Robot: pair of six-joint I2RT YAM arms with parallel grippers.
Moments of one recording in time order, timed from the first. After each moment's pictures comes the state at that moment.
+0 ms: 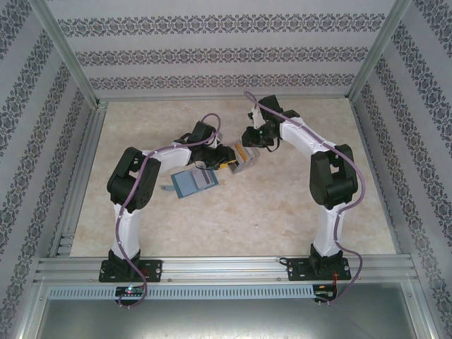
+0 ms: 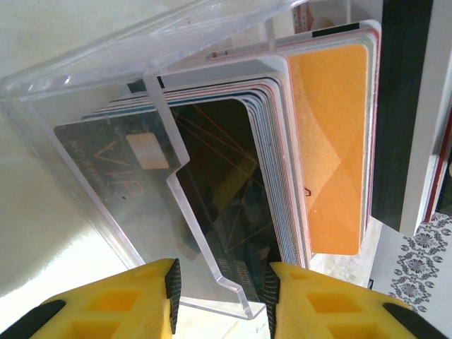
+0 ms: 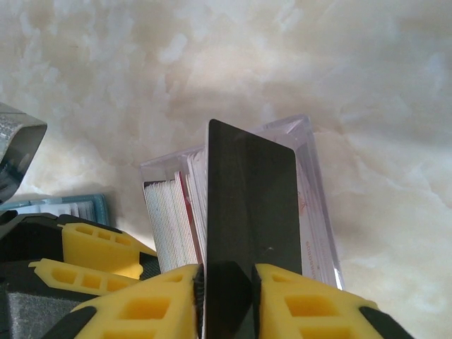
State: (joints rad) left arm -0.46 2.07 1.36 -0.16 0.58 -0.85; right arm 0.32 2.00 1.61 -0.71 -0.37 0.26
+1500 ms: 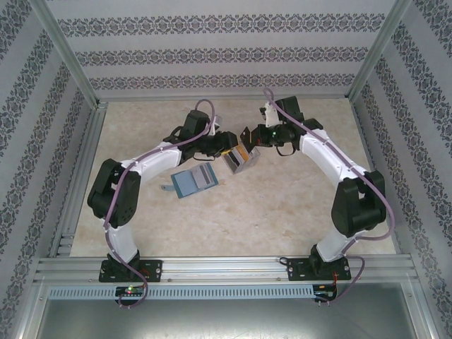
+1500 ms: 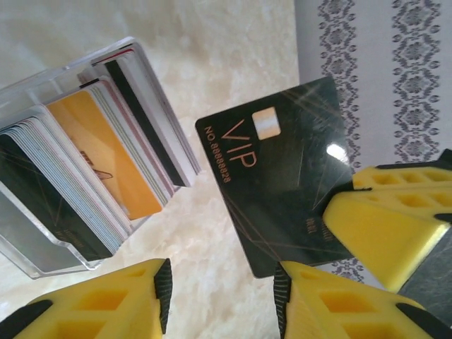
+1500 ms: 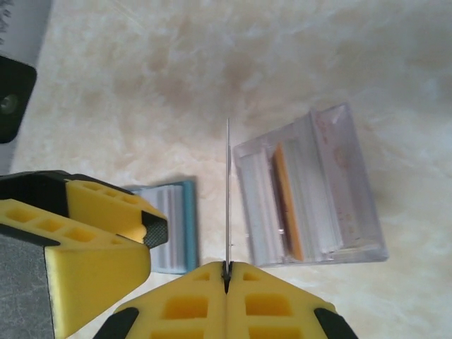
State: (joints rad) left arm -0.48 1.83 1.29 -0.05 0.58 -0.90; right arm 0.29 1.65 1.36 -0.57 -0.48 0.34
